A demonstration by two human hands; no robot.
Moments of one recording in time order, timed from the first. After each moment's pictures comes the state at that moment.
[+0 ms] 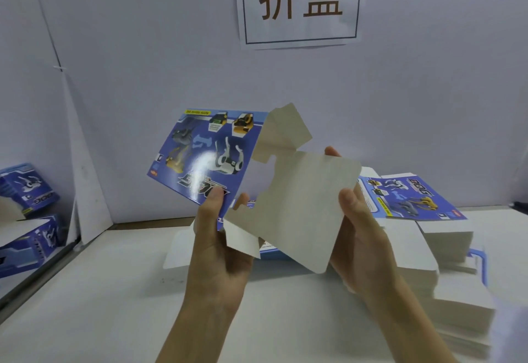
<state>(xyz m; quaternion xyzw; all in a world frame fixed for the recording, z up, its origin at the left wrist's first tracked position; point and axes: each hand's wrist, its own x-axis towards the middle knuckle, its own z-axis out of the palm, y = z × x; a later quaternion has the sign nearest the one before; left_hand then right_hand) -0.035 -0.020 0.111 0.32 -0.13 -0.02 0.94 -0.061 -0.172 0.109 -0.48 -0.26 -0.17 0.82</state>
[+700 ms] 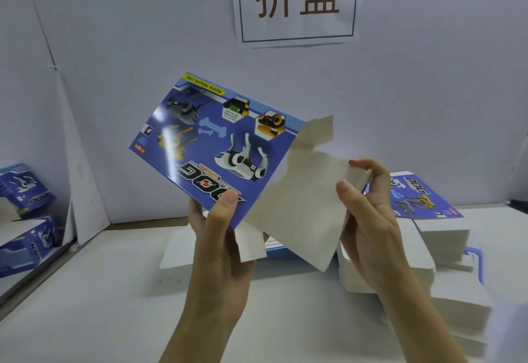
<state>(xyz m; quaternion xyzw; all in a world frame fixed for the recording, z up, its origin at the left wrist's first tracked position) -0.046 -0.025 0.112 0.38 -0.19 0.00 0.90 -0.064 -0.191 0.112 -0.51 -0.19 -0.25 0.80</state>
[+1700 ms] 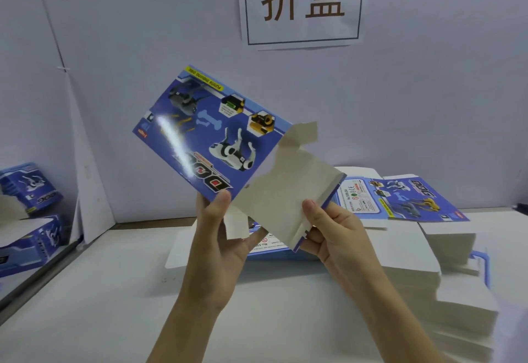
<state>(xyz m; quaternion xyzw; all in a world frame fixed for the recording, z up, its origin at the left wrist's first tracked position) -0.020 -0.010 0.103 0.39 -0.19 0.00 0.90 -0.038 -0.171 0.091 -0.55 -0.08 -0.16 0.82</state>
